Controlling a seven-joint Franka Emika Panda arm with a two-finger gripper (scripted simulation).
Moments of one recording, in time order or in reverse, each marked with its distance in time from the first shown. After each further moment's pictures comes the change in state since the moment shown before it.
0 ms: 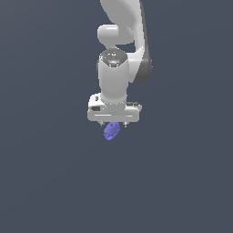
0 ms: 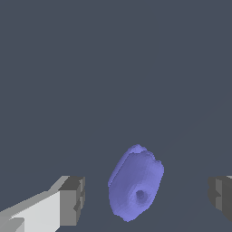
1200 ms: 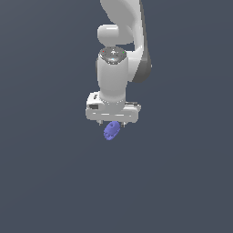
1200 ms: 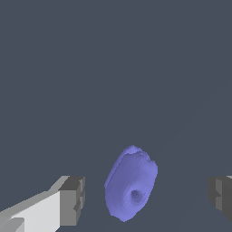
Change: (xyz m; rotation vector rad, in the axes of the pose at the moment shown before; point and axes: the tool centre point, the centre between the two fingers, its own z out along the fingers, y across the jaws) arm 0.002 0.007 -0.005 -0.017 0.012 0.039
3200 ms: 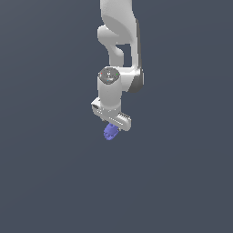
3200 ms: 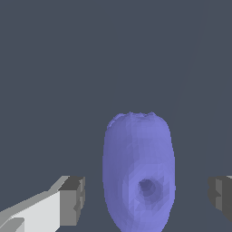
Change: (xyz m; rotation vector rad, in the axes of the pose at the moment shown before) arm -0.057 0.006 0.079 0.018 -0.064 0.529
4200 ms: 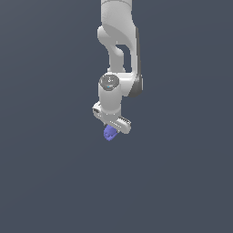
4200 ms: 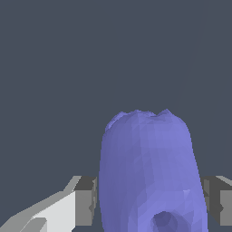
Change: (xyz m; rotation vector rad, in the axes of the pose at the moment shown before) arm 0.000 0.000 0.025 0.000 0.000 0.002
